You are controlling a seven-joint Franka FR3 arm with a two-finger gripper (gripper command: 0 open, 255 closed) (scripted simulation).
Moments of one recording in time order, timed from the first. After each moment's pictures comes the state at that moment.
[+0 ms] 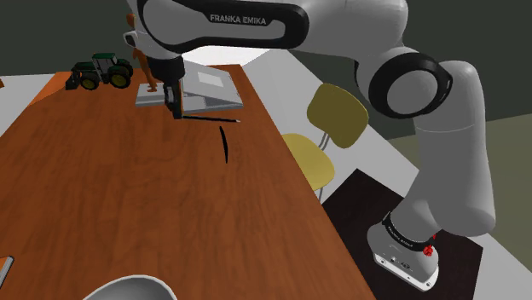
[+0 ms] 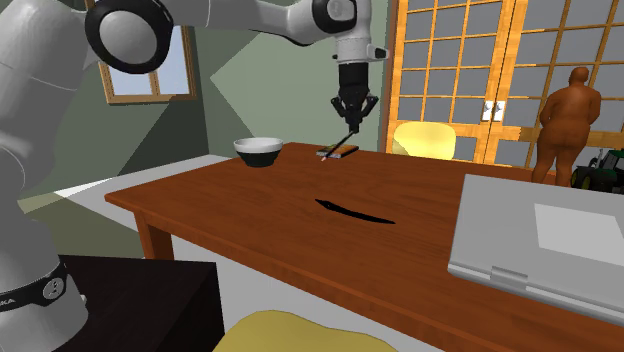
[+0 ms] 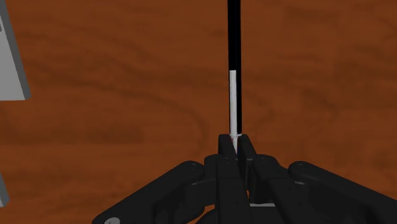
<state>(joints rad) 0.37 0.60 0.30 -1.01 -0.20 1.63 -0.45</state>
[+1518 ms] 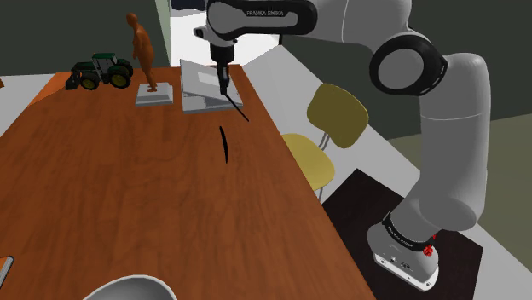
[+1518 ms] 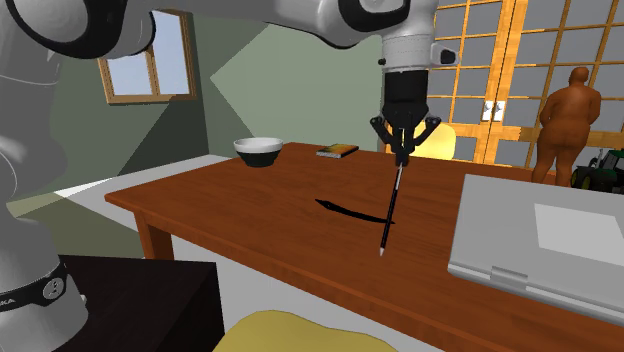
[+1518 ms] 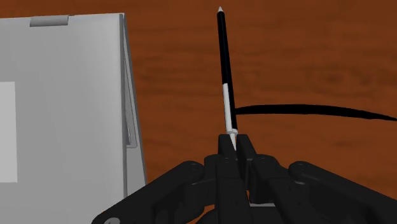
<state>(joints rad) 0.07 0.55 0.24 -1.17 -0.14 1.75 -0.78</state>
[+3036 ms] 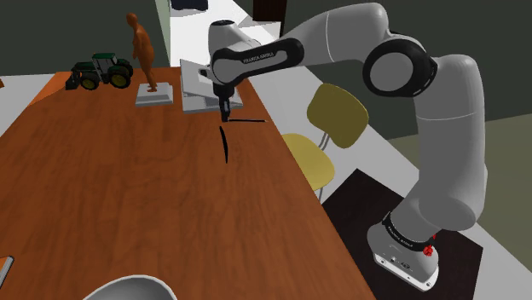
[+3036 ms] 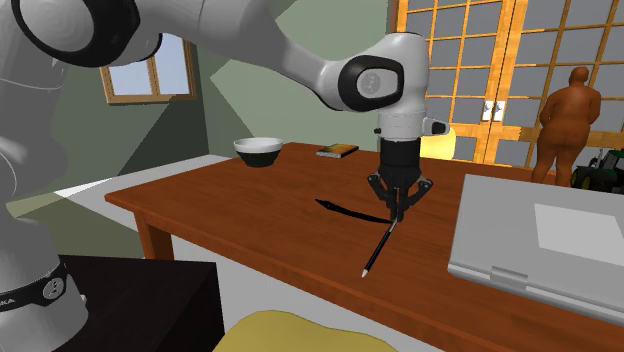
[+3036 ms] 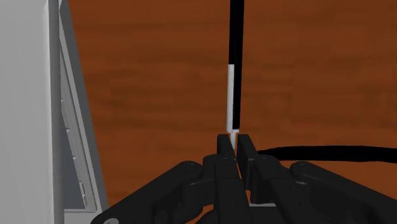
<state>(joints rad) 0.06 0.59 0.23 -1.41 -0.15 2.04 -0.76</state>
